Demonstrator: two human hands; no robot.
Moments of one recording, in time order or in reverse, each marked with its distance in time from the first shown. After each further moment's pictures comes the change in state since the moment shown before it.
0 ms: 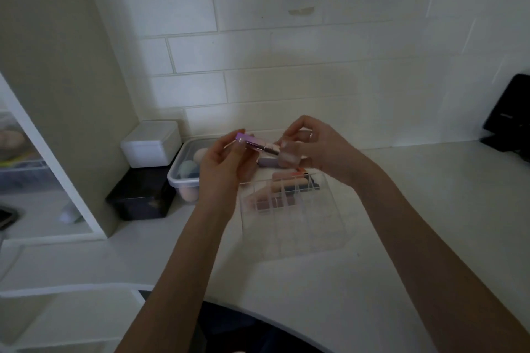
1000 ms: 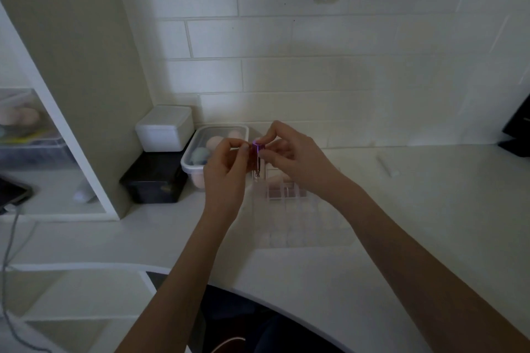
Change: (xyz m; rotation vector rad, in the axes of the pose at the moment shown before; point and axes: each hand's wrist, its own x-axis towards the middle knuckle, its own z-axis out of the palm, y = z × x) left_hand -0.012 -0.012 -0.027 0.412 0.031 0.250; right_hand -0.002 0.017 0.060 -0.449 -0.039 -0.251
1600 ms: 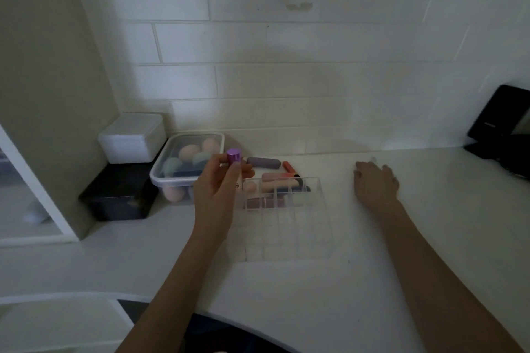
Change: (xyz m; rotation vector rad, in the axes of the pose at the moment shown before) left_hand -0.009 -0.009 0.020 -0.040 -0.015 -0.013; right_hand -0.049 0.145 -0.119 -0.928 0.340 0.804
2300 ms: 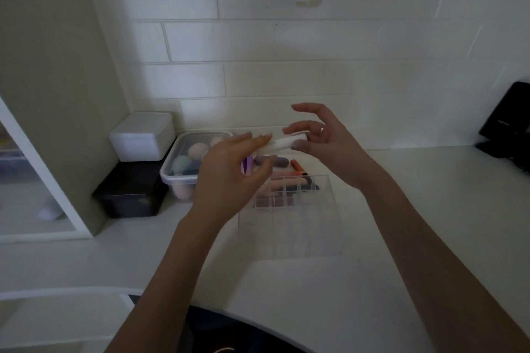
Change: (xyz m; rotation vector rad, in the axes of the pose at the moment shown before) left_hand 0.019 0.032 -0.009 0.652 -0.208 0.440; right_hand -0.053 -0.108 -0.075 1.216 -0.454 -0.634
